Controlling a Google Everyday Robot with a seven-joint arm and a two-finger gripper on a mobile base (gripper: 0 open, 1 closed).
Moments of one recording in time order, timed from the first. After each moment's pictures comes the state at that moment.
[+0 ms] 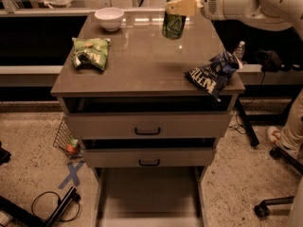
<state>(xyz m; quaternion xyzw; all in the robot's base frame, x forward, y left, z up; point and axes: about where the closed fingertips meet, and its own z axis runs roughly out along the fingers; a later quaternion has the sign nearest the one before) 0.756 -0.101 1.009 -0.31 0.72 0.25 0.57</state>
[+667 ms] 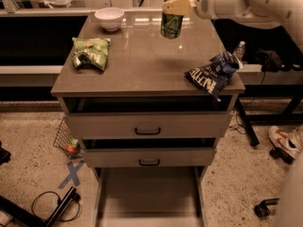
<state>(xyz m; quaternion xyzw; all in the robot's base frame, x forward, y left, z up) 0.774 -0.096 1.003 -0.29 0.74 0.22 0.57</state>
